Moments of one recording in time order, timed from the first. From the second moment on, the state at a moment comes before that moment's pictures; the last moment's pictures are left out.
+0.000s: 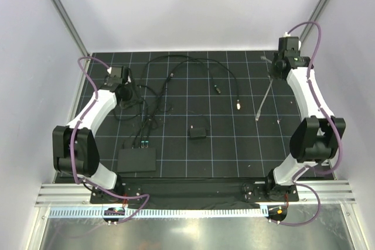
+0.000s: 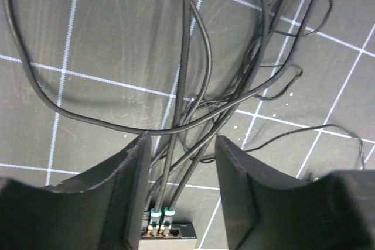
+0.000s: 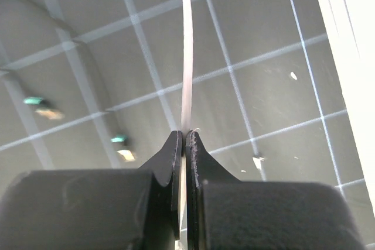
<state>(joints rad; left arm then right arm) -0.14 1.54 1.17 -0.62 -0.03 -0.48 -0.01 1.63 1.57 -0.73 0.19 0.28</state>
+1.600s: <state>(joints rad) -0.14 0.90 0.66 -0.87 -0.05 -1.04 0.68 1.83 1.45 -0.34 -0.37 0.58</state>
